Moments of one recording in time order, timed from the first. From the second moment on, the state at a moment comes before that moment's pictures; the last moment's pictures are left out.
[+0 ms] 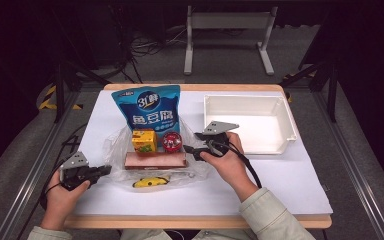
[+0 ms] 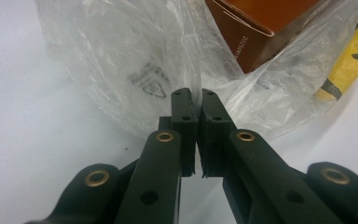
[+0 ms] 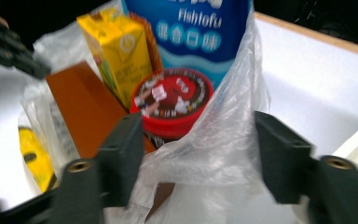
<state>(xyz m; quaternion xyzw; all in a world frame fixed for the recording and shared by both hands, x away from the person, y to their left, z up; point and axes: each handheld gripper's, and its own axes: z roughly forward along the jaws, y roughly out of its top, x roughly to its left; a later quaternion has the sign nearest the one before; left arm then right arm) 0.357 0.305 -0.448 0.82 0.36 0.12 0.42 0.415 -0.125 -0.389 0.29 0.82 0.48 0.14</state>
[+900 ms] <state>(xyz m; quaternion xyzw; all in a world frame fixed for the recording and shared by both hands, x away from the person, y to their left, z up) 0.363 0.302 -0.453 0.82 0.37 0.13 0.41 0.412 -0.125 -0.440 0.27 0.87 0.38 0.15</state>
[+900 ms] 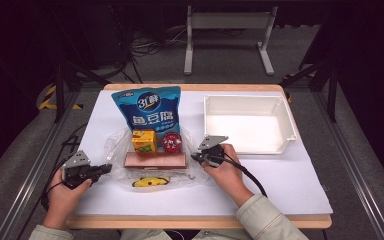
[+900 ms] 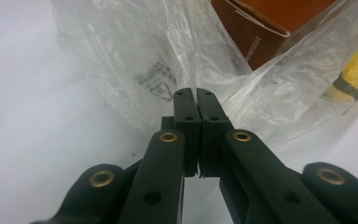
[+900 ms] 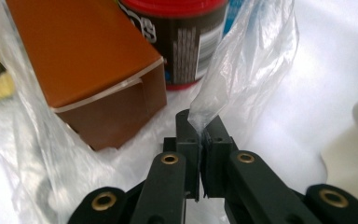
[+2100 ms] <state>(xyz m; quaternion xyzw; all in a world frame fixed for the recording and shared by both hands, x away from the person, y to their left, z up) 0.360 0.303 -0.451 0.81 0.36 0.14 0.44 0.402 -0.146 -0.421 0.28 0.83 0.45 0.17</state>
